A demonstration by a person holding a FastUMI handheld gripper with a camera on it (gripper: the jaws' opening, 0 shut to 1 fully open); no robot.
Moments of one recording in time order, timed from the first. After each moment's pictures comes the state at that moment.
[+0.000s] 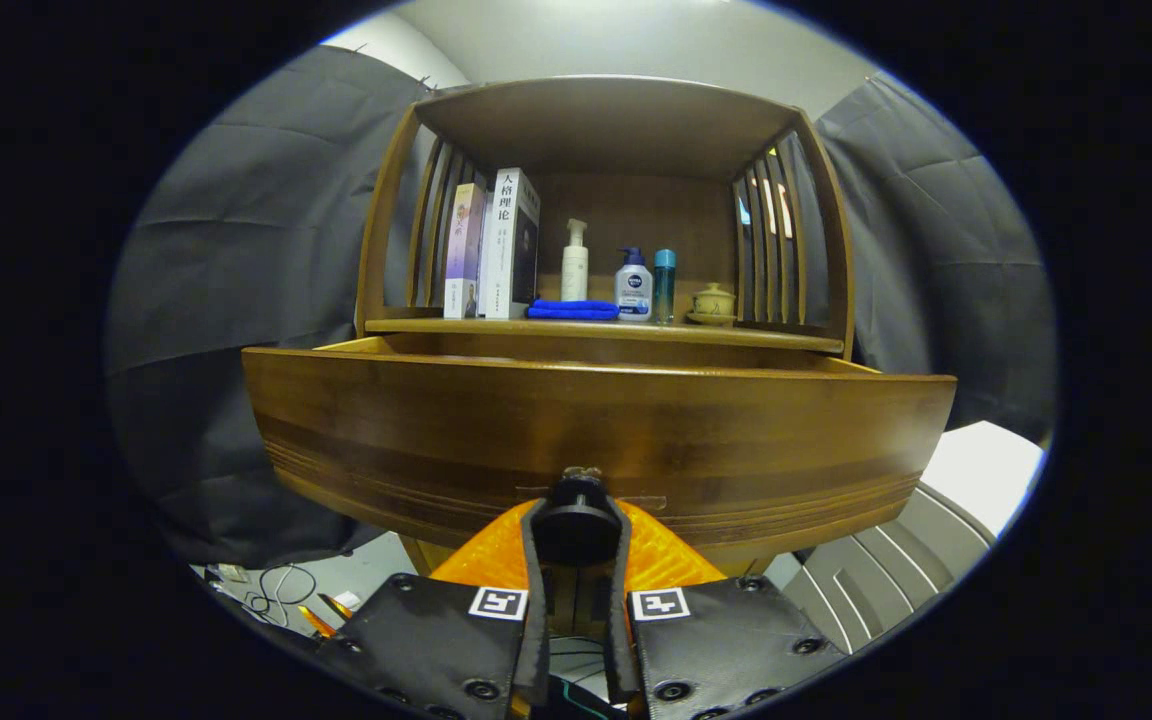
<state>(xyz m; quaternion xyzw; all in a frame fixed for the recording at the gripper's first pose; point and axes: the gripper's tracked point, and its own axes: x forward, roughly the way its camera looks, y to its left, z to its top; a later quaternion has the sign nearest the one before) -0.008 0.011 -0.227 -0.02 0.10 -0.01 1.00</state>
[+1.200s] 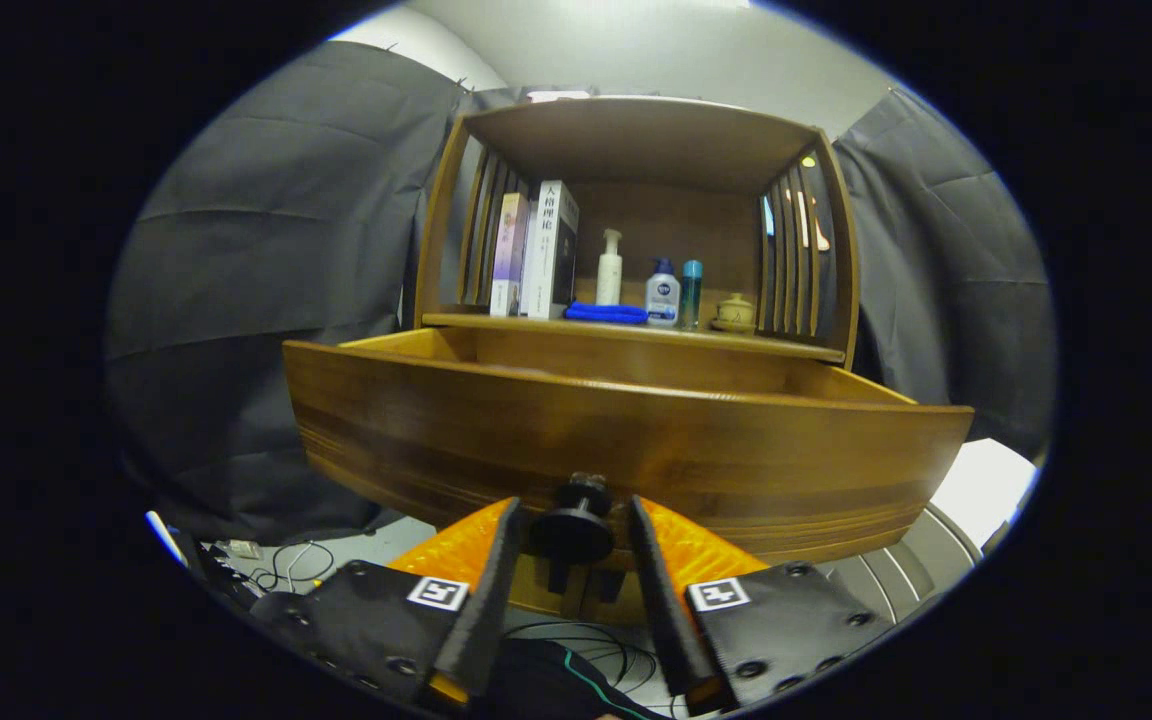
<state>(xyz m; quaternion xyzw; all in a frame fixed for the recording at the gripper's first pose) -0.061 0.020 -0.203 -0.04 0.08 0.05 0.99</state>
